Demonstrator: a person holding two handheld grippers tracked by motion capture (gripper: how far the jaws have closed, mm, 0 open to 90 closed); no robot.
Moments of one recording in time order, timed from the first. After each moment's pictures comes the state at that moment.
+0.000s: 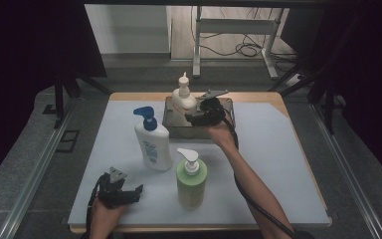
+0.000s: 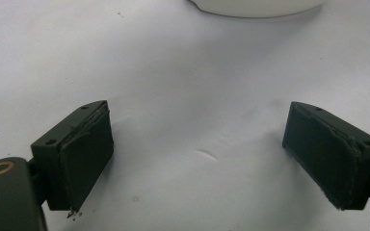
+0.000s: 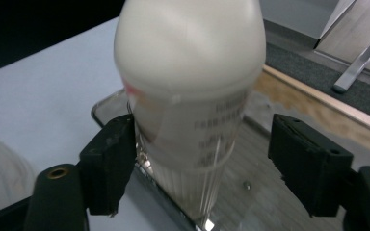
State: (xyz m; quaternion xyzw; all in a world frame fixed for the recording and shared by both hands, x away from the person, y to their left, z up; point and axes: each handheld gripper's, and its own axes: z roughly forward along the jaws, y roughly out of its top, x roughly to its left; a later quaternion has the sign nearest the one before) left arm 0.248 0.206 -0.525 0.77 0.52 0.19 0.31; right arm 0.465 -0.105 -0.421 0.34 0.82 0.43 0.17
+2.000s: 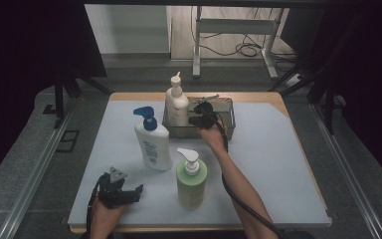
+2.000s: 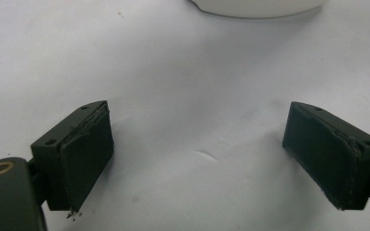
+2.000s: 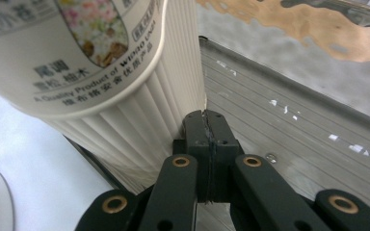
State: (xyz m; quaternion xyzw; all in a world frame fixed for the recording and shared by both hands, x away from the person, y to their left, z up) left arm 0.248 0.206 -0.524 0.77 0.52 0.19 0.31; right arm 0.493 -0.085 -0.468 0.41 0.82 0.38 0.11
